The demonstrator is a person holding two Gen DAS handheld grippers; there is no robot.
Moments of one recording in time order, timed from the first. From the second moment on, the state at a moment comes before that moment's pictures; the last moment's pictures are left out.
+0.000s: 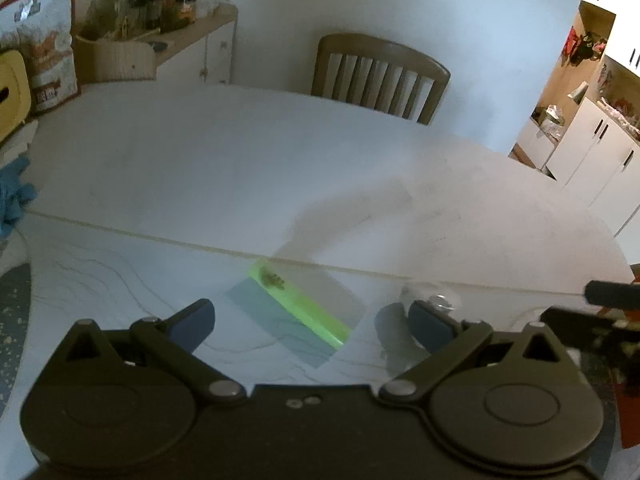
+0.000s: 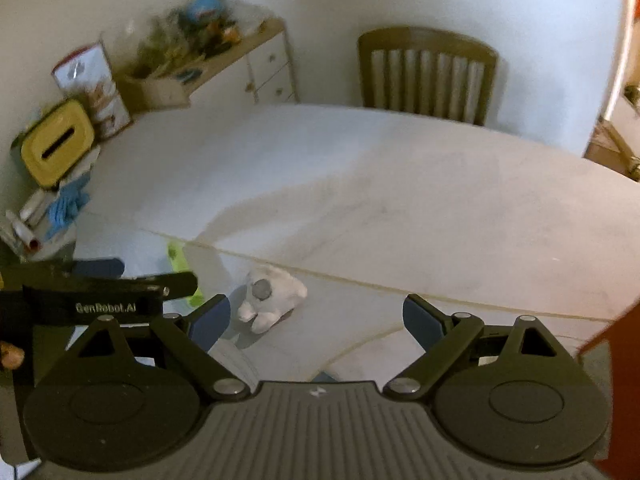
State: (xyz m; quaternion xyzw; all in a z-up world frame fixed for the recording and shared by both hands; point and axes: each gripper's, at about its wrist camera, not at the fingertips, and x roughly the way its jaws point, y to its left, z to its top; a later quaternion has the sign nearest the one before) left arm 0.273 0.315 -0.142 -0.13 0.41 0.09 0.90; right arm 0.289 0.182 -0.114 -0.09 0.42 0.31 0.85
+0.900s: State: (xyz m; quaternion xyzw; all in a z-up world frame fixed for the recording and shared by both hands) left arm 0.298 0.315 -0.166 -0.11 0.42 0.11 0.90; right arm 0.306 0.248 -0.173 -0.17 0.42 0.36 0.82
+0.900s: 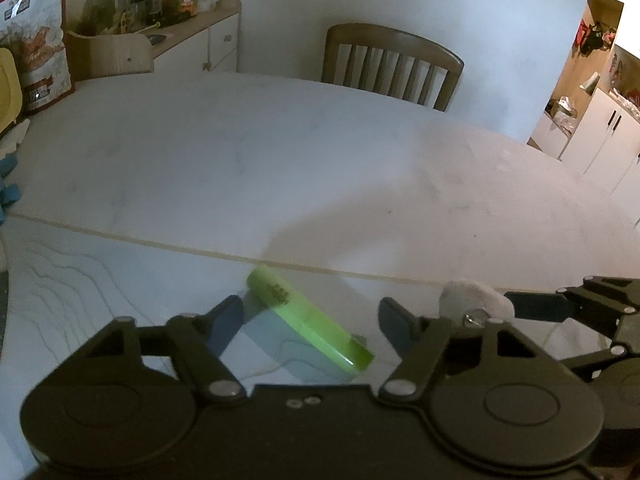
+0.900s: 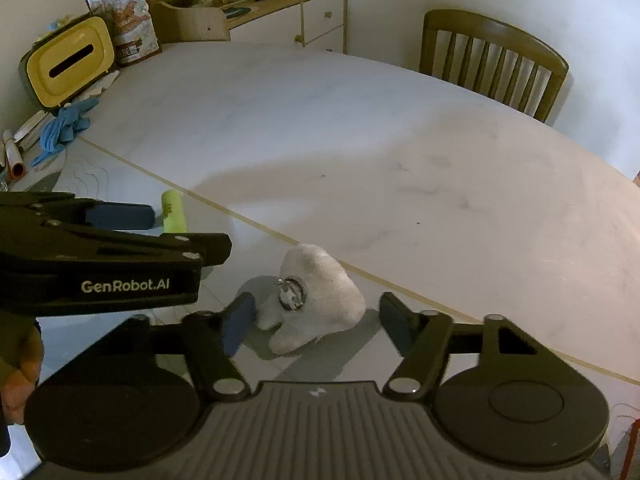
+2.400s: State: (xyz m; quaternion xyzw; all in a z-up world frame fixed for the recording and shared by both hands) left arm 0.231 0.229 -0.094 -0.14 0.41 -0.02 0.90; right arm 0.230 0.090 -0.083 -0.03 0.43 0.32 0.84
